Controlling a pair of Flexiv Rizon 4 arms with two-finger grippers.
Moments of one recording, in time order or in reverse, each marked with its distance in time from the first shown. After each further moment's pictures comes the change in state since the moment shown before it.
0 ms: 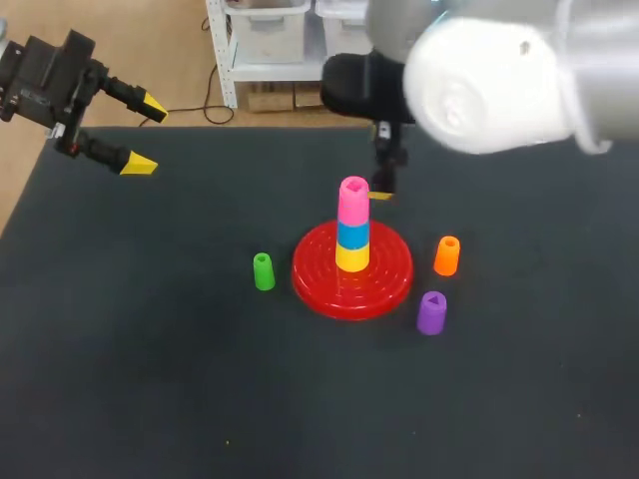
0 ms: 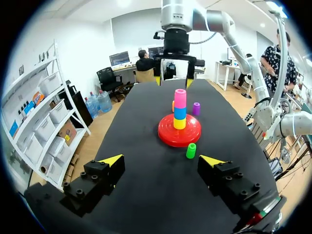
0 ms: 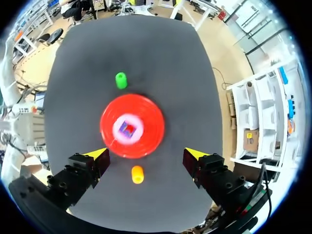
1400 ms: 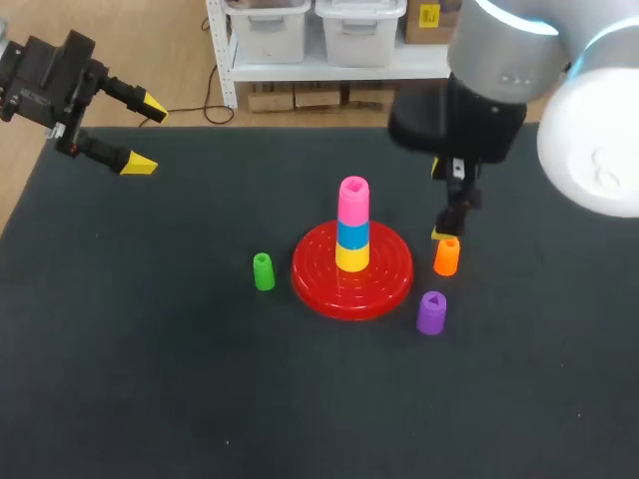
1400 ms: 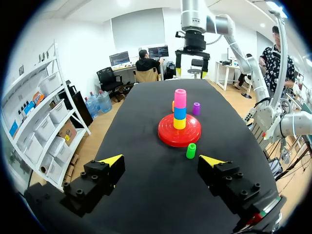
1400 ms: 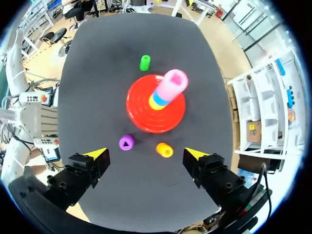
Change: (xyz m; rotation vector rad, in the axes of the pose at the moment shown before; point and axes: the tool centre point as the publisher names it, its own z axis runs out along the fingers) left arm 0.000 0.000 0.000 0.000 0.000 0.000; right arm 0.062 0.072 -0.020 -0.011 -0.007 0.047
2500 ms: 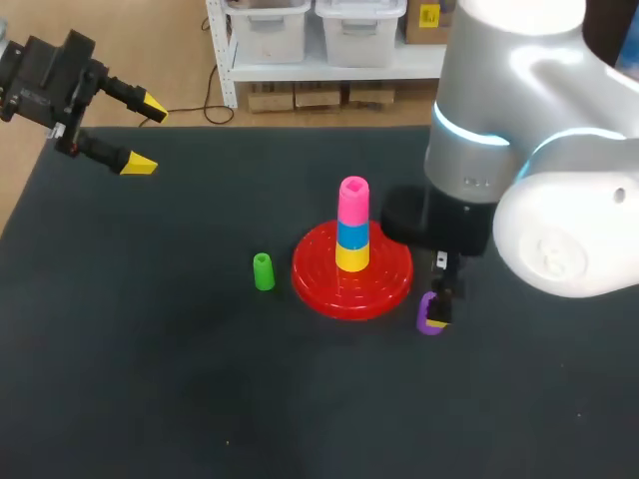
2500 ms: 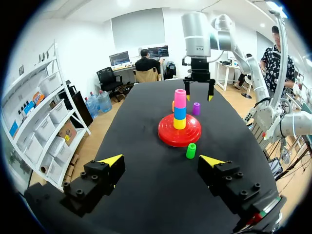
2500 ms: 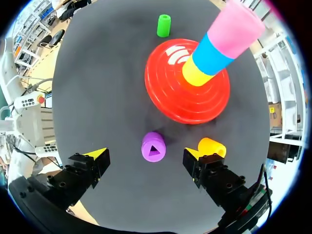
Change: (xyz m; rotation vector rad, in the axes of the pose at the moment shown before) left arm 0.000 0.000 0.000 0.000 0.000 0.000; right arm 0.022 0.051 0.104 -0.142 0.084 0.102
